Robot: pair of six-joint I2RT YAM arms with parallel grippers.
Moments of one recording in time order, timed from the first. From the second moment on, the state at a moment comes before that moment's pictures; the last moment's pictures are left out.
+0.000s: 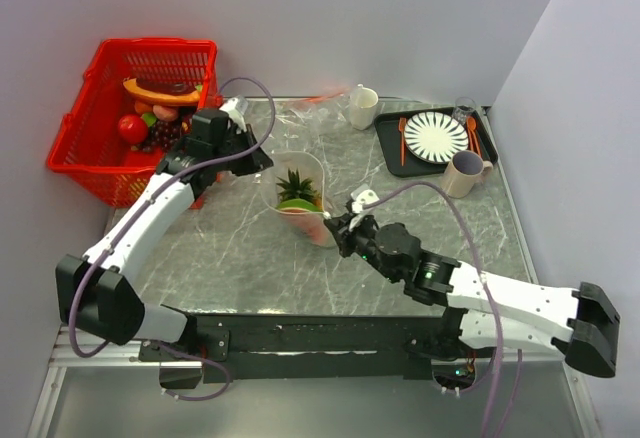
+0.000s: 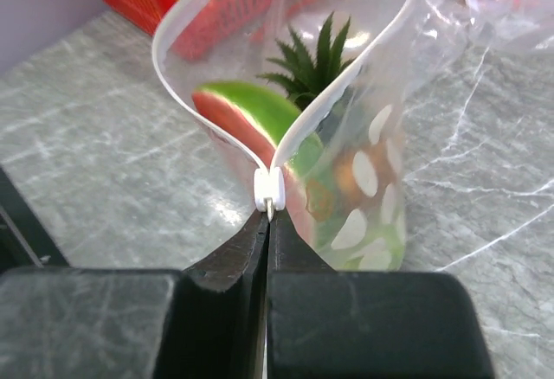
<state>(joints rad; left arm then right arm) -0.35 1.37 1.24 -0.44 0.24 -0.52 1.10 0.95 0.59 0.22 0.36 0.13</state>
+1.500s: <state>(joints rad) -0.61 1.08 1.11 -0.26 1.17 0.37 1.02 0.88 0.82 -0.21 -0.14 0.15</state>
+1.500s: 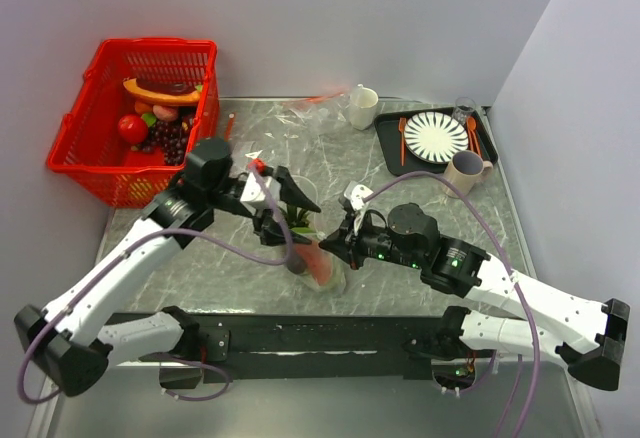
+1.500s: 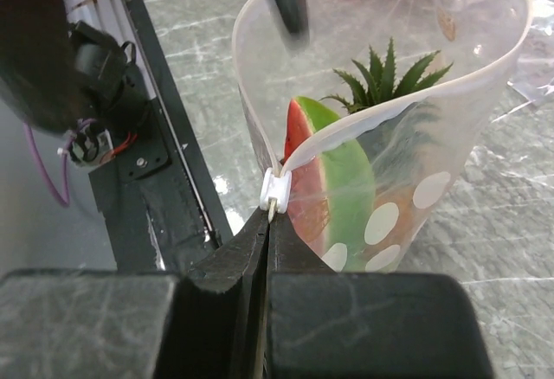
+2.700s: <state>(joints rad) -0.69 1.23 1.15 -0.49 1.06 0.58 1.02 0.89 0.85 -0.28 -0.12 0.13</state>
